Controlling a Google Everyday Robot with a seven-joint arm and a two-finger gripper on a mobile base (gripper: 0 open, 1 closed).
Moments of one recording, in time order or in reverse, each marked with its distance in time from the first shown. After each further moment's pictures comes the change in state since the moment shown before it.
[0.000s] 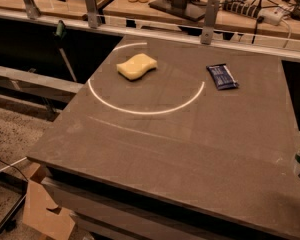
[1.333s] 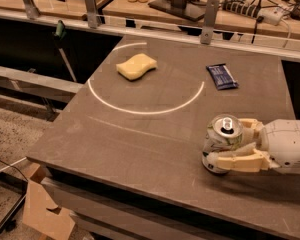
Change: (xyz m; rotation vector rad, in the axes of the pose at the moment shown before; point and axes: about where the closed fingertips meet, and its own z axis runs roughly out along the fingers) arm 0.072 0.013 0.149 -0.428 -0.028 0.109
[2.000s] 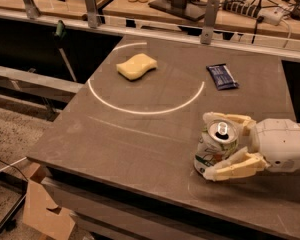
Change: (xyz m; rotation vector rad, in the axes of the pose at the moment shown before) arm -0.003 0.004 0.016 -0.040 -0.016 0.000
